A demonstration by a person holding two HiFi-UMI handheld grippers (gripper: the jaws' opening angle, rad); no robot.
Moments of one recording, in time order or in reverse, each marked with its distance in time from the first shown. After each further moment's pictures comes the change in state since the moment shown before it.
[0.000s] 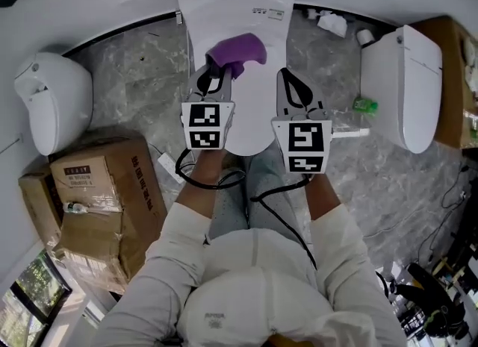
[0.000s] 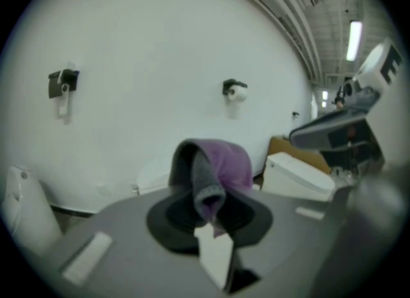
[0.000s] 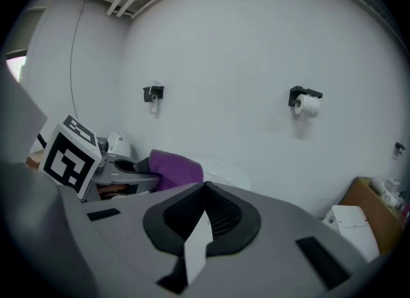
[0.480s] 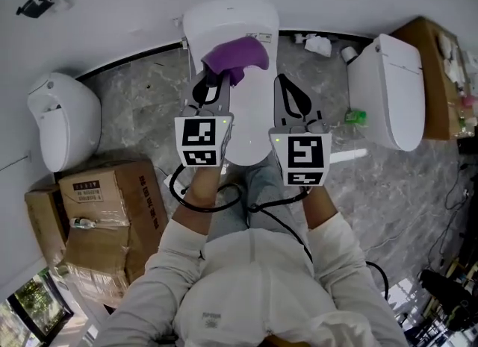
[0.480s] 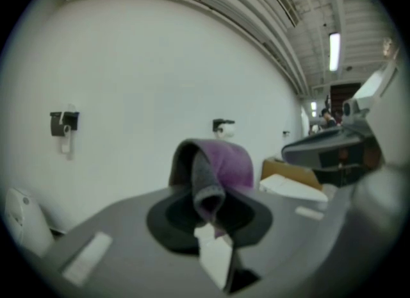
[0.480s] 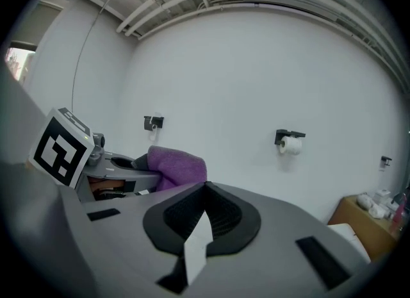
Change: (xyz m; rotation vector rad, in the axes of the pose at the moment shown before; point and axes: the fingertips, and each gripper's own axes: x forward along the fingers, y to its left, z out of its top) left arm -0.102 -0.026 0.116 0.056 -0.205 -0.023; right arm -0.101 0.014 0.092 -0.021 -0.212 -0.087
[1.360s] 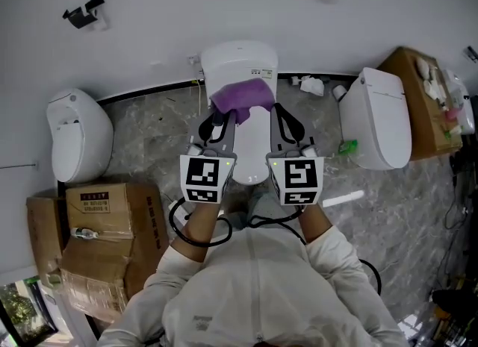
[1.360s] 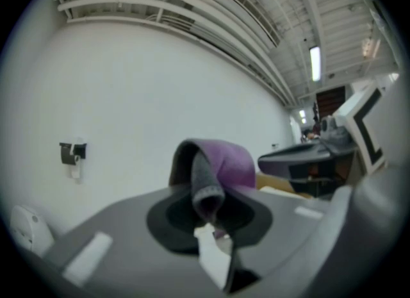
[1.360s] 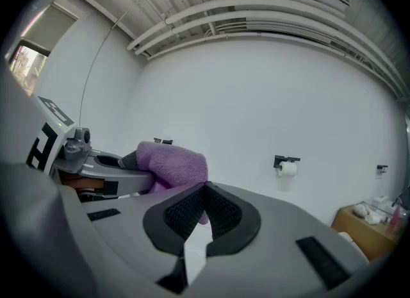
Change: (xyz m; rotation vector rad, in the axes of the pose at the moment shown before) left arm -0.151 -0.038 0.075 0.072 -0.155 -0.036; right arm -0.109 0.054 0.075 -0.009 -0.156 -0.013
